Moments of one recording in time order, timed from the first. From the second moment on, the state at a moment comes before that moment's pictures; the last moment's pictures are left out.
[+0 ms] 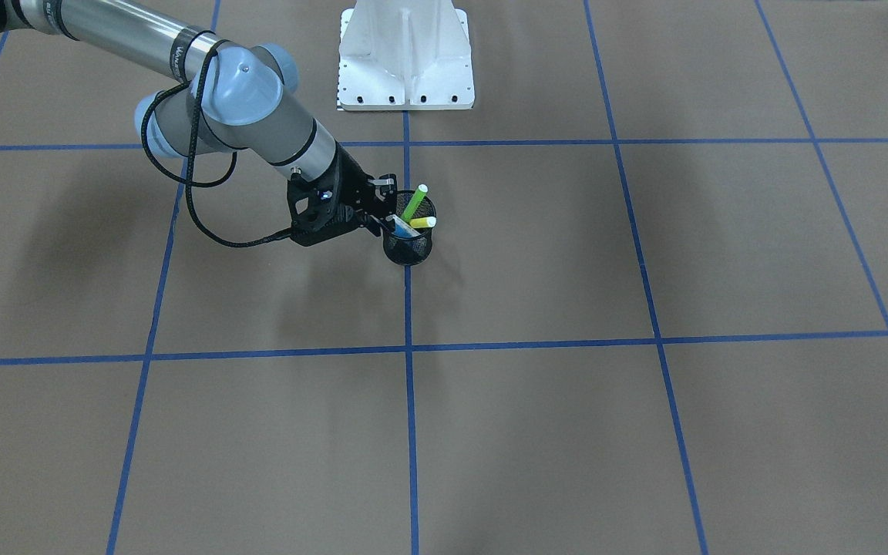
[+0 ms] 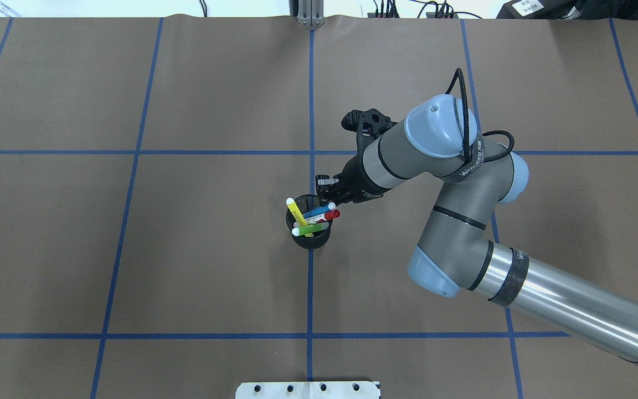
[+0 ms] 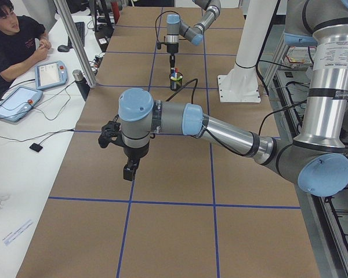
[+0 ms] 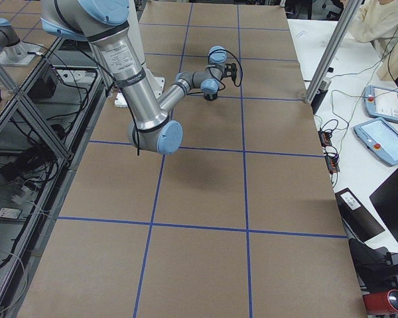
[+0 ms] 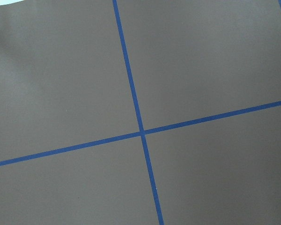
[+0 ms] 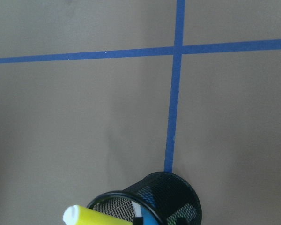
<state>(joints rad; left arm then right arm) -1.72 -1.66 -1.83 -1.30 -2.37 0.27 0.59 -0.97 1.59 -1.02 2.09 1.28</state>
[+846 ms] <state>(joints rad) -1.72 -1.66 -1.83 -1.30 -2.37 0.27 0.59 -0.97 1.59 -1.02 2.09 1.27</state>
